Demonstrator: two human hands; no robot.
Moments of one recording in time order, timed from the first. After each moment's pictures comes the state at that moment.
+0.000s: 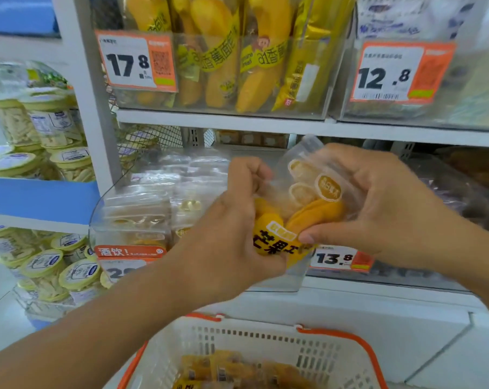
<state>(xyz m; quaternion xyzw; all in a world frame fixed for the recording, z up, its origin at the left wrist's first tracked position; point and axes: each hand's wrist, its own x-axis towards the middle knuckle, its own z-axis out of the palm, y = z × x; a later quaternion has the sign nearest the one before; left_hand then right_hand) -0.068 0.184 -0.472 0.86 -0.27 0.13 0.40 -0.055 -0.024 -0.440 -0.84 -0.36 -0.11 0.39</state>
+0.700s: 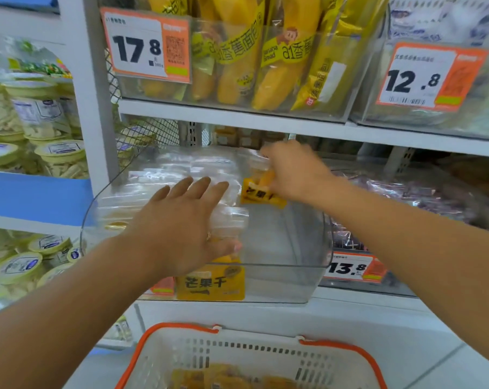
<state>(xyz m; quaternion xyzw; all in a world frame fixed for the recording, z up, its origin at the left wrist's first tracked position) -0.017 0.263 -0.504 0.99 -0.13 0.06 -0.02 0.096 0.062 -0.471 -0.96 -0.20 -0.19 -0.01</state>
